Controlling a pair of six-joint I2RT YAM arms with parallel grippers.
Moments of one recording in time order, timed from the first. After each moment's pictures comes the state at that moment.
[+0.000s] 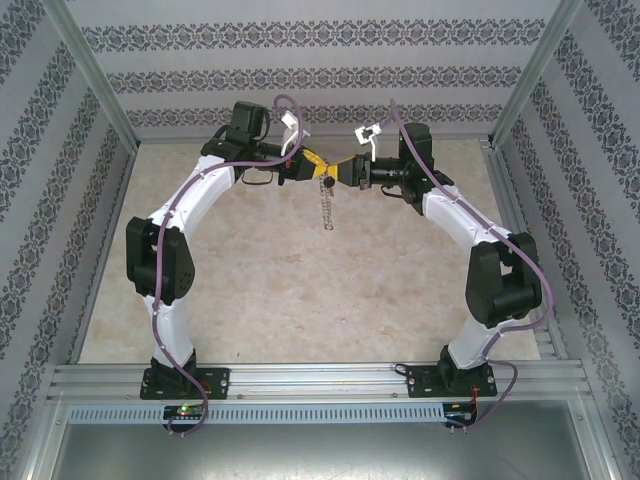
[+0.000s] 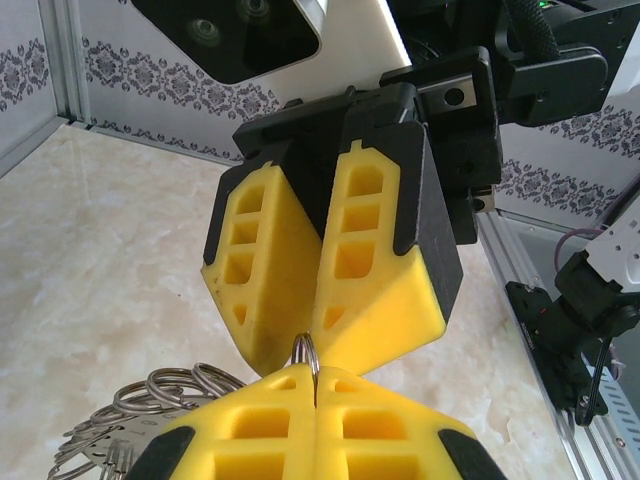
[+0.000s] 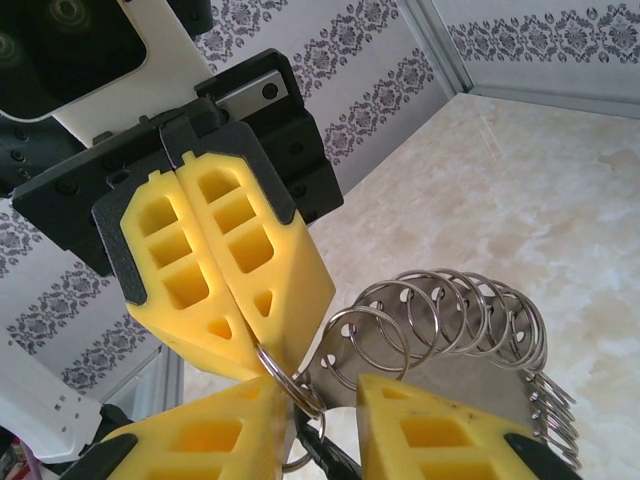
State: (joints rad) left arm -0.29 1.96 1.83 -0.52 1.16 0.37; right arm 0.25 1.72 1.32 0.09 -1.07 0.37
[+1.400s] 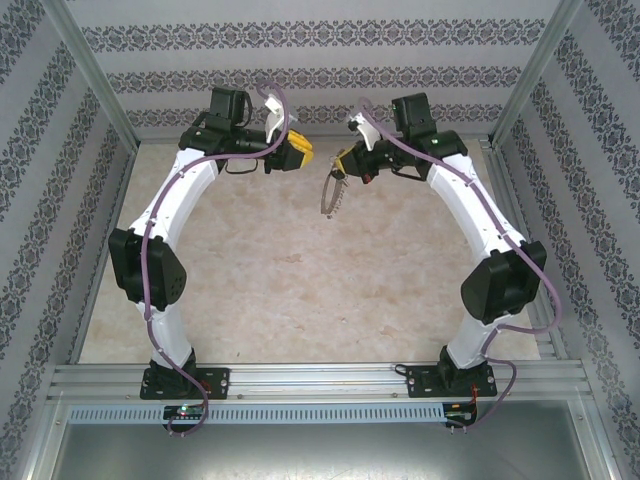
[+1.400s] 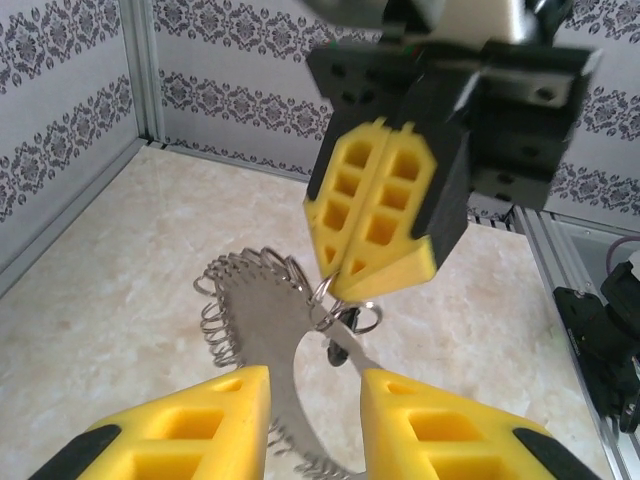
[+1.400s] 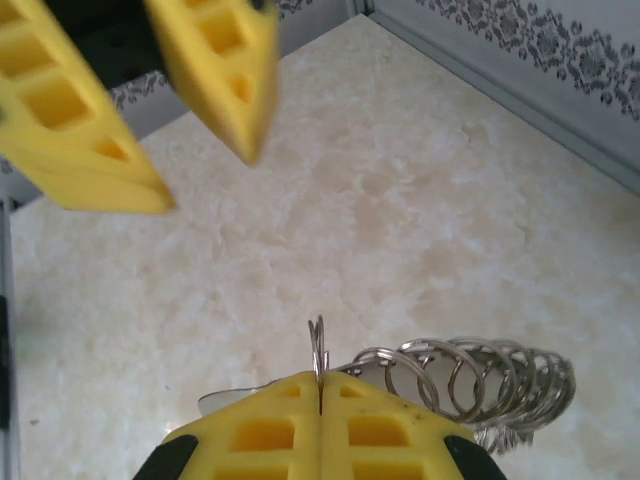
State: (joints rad) left arm -0.24 1.89 1.93 -0.67 1.07 0.43; right arm 0.32 1.77 1.86 -0.85 -0.73 -0.33
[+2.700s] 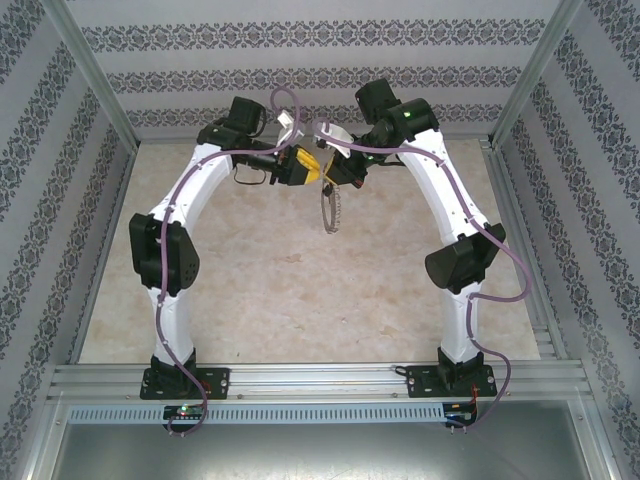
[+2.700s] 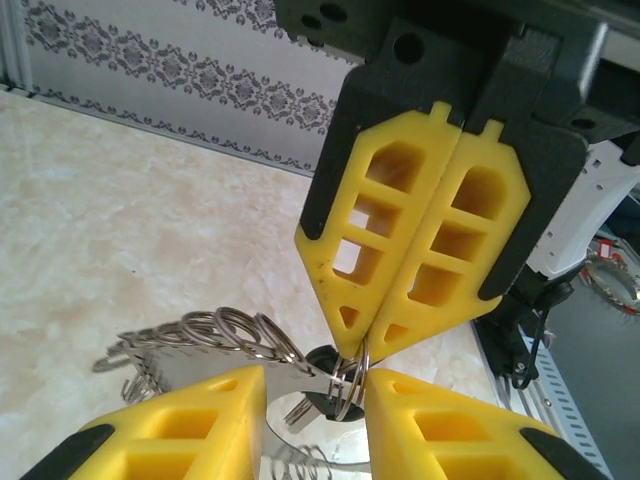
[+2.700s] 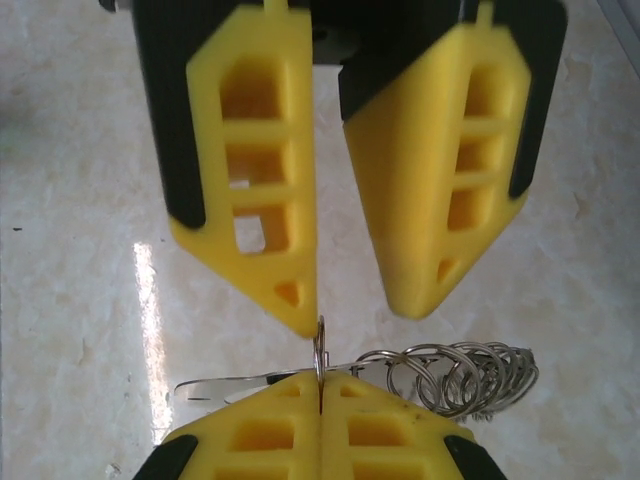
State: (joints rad) left arm -0.27 2.05 2.02 -0.91 1.24 0.59; right arm 0.42 2.07 2.43 -1.45 -0.59 -0.73
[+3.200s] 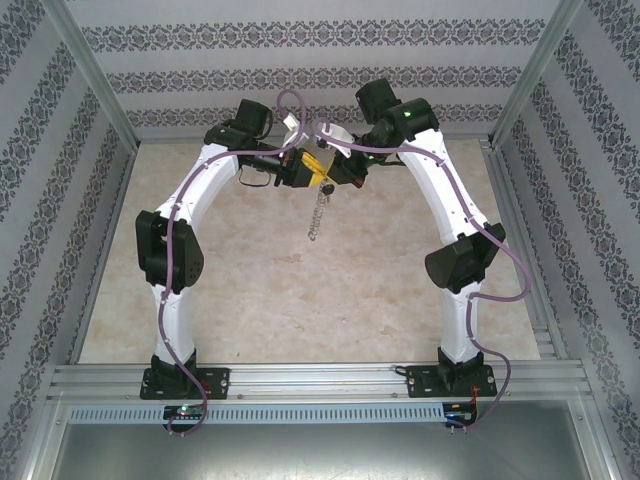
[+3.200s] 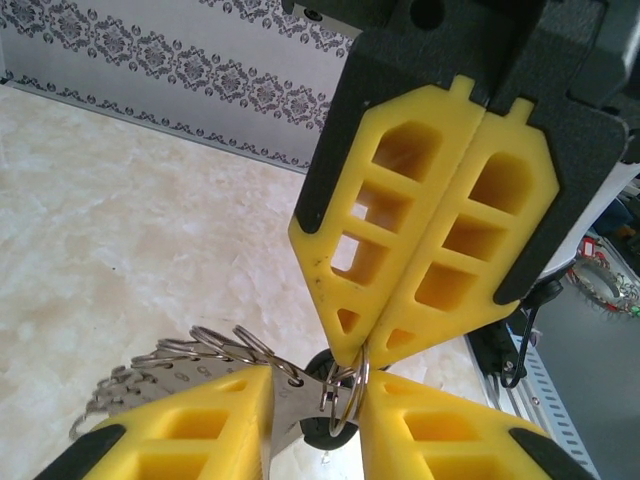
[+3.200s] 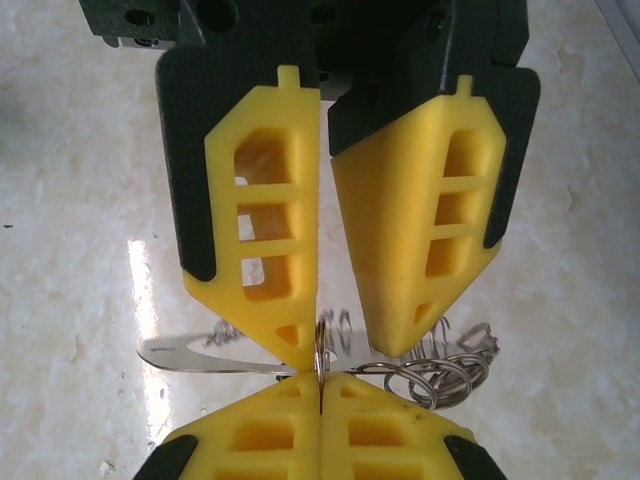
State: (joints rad) left arm -0.28 2.08 2.04 -0.93 1.26 0.59; right arm 0.42 2.08 2.43 -1.45 -0.58 -0.73
